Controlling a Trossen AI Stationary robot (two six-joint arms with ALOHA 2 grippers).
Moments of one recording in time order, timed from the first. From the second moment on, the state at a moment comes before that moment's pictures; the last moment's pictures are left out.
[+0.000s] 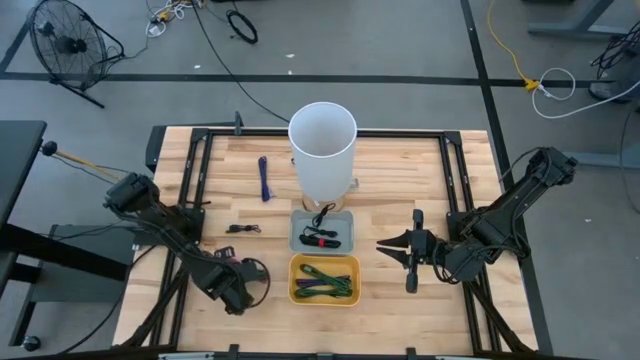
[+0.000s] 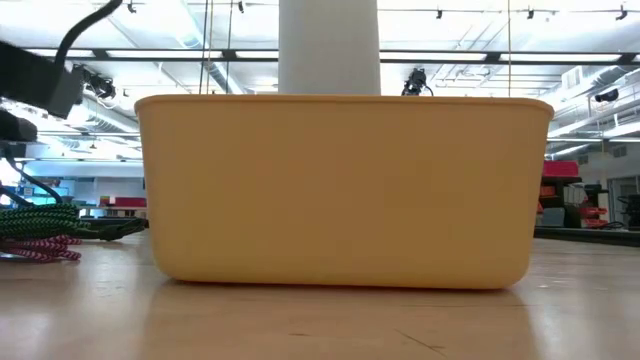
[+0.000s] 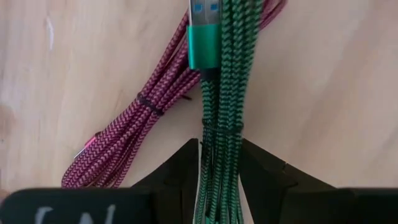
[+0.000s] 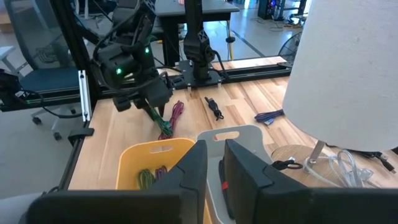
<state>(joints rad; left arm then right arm) -0.76 1.63 0.89 -0.77 -0.11 -1.09 0.74 1.14 0.92 -0.22 0.85 0.38</state>
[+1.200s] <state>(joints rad) -0.63 1.69 1.55 -1.11 -0.47 -0.55 0.74 1.14 0.92 -0.22 0.85 0.38</state>
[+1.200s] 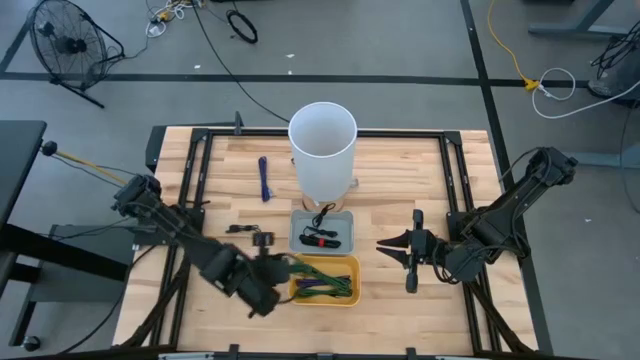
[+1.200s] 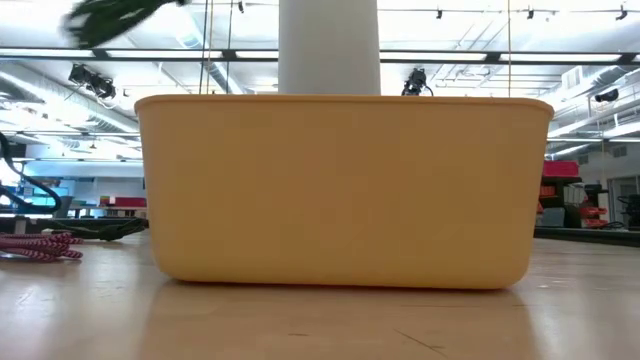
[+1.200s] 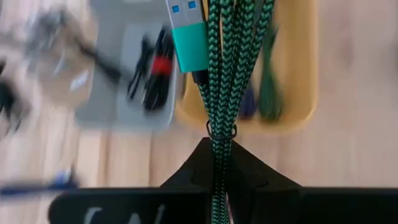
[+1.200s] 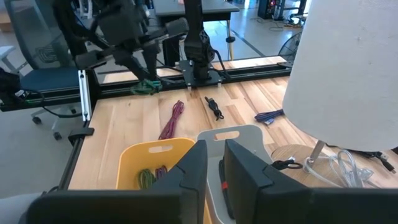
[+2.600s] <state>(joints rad) -0.37 1.86 1.57 -0.90 0.00 -0.29 0.74 1.14 0.92 -0.24 0.84 0.41</state>
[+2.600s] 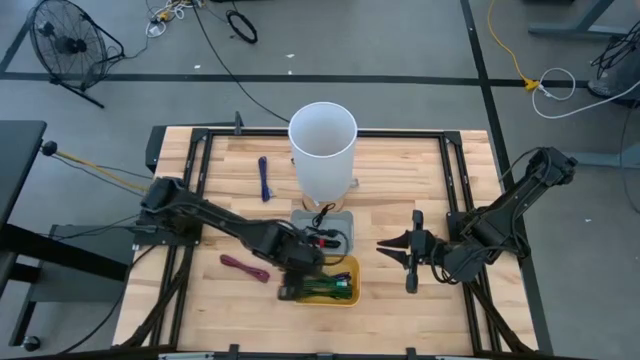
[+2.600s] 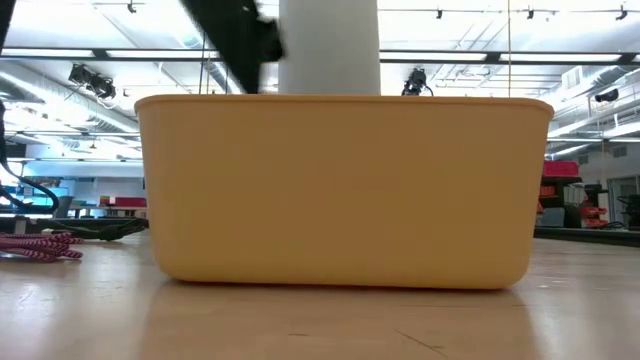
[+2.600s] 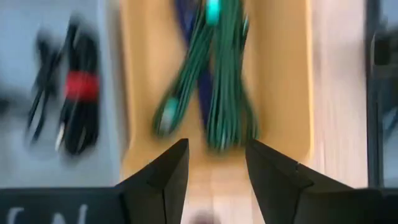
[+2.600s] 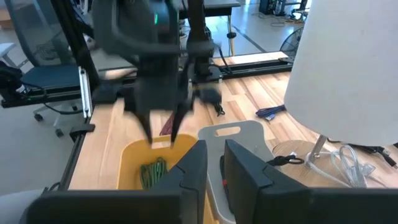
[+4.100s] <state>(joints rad) -0.65 1.65 0.94 -0.82 -0.13 -0.52 0.73 1.16 0.92 -0.25 0.83 0.41</state>
